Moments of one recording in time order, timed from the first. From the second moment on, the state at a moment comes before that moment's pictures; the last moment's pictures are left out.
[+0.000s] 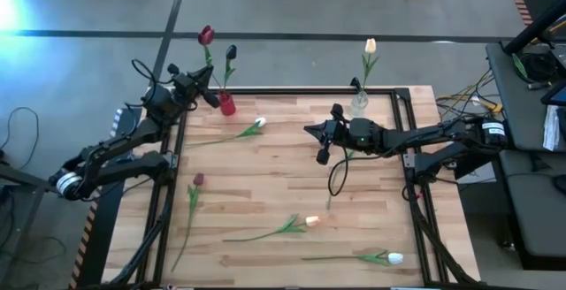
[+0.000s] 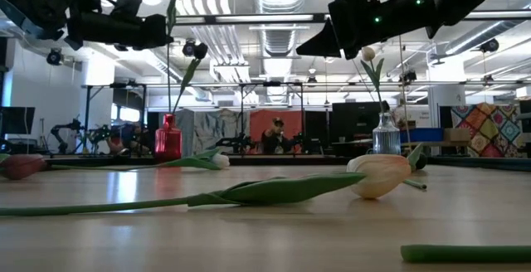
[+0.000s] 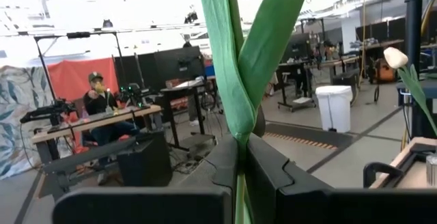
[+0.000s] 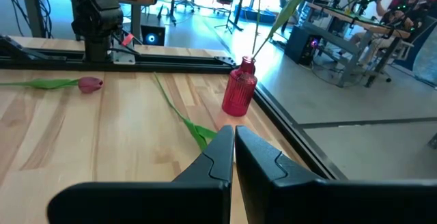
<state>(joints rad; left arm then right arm) 0.89 0.87 0.40 0.70 -0.01 0.19 -0.14 1.36 0.63 0.56 0.21 -0.17</state>
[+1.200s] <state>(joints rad) 0.90 1.10 0.40 0.77 -0.06 0.21 -0.14 1.36 0.63 0.55 0.21 -0.17</state>
